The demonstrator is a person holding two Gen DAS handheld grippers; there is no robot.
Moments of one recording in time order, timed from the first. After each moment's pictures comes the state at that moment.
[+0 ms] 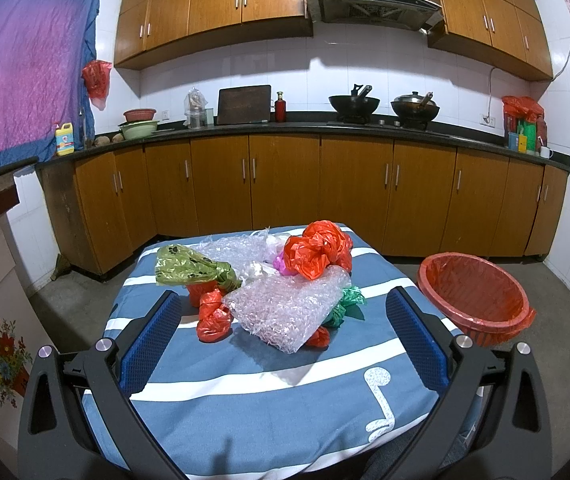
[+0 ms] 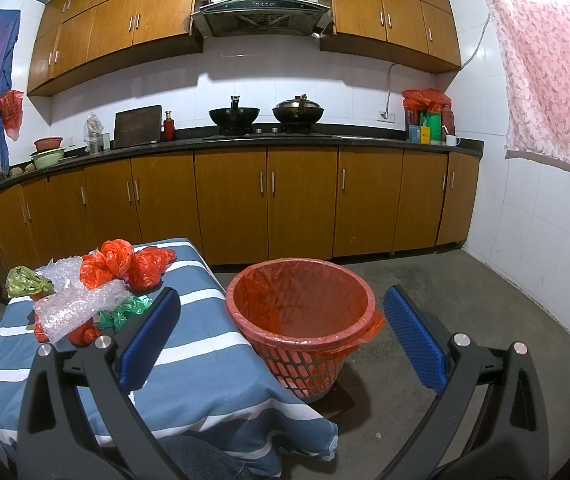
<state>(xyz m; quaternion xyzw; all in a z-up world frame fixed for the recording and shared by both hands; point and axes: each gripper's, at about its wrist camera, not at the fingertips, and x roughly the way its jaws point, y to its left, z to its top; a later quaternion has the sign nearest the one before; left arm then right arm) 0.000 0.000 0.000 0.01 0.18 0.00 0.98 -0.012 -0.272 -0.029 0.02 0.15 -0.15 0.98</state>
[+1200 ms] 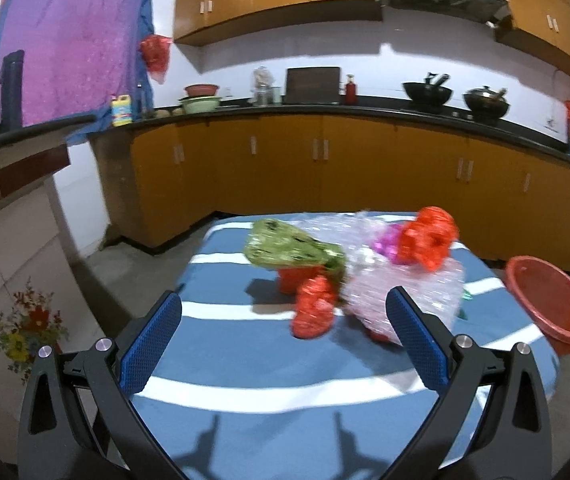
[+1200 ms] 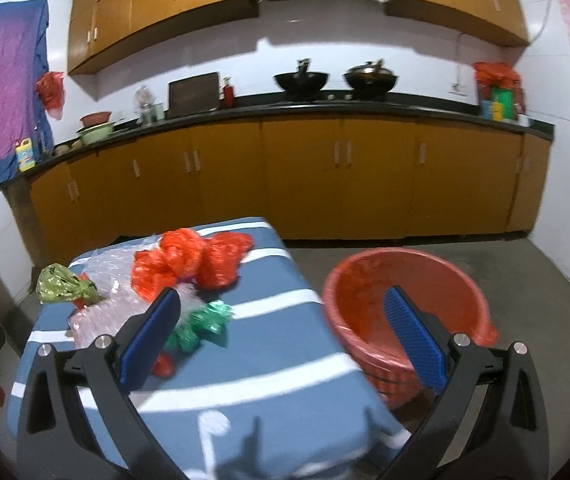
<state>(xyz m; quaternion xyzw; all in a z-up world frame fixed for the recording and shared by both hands) 0.032 0.091 -0.025 -0.01 0.21 0.12 0.97 0.130 -0.190 -0.039 0.03 0.23 -0.02 0.97</state>
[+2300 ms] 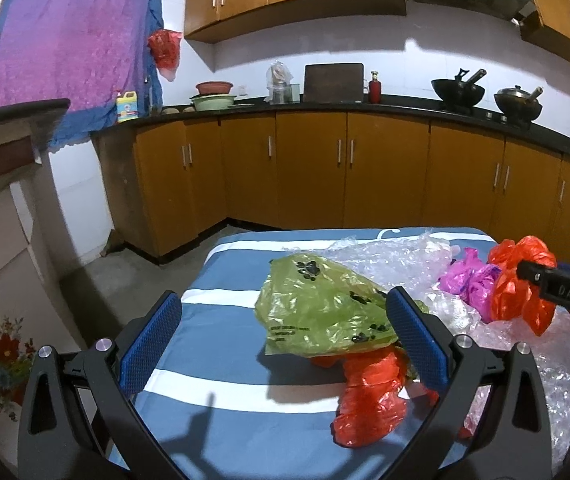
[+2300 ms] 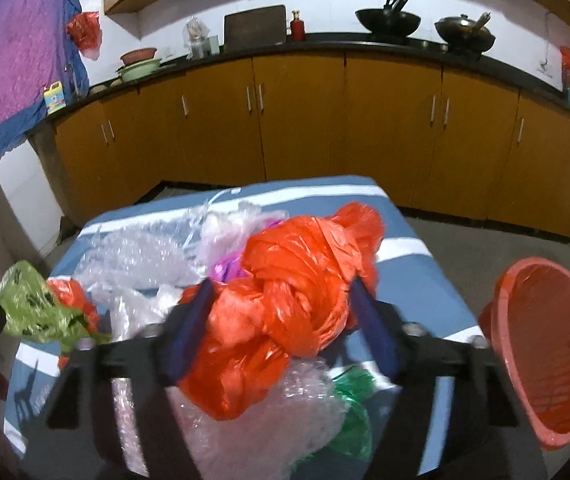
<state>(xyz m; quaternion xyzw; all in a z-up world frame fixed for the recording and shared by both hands) 0.151 0.137 -0.060 -0.01 0.21 0.13 0.97 0.306 -0.093 -0.112 0.00 0.33 0.07 0.94</state>
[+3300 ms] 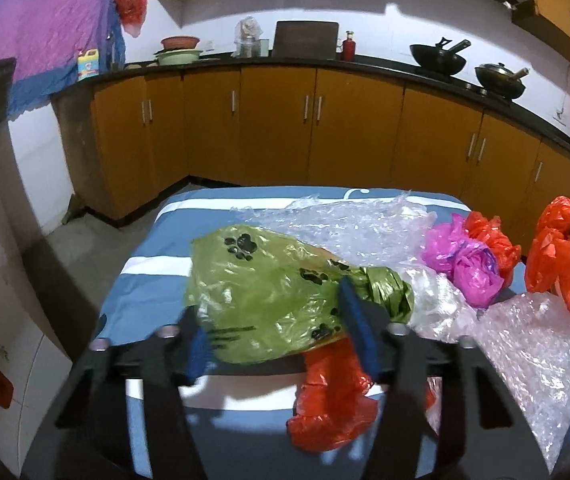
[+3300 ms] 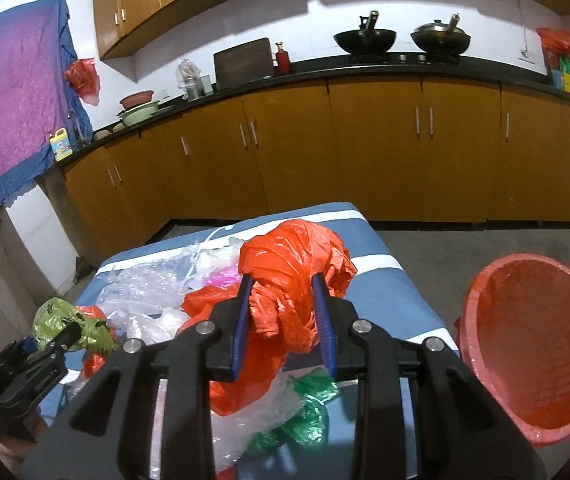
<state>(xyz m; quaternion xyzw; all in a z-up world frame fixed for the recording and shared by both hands) 0.188 0.136 -0.081 -0.04 0.28 0.06 0.96 0.273 -0.149 -0.080 0.06 0.27 0.07 0.96</state>
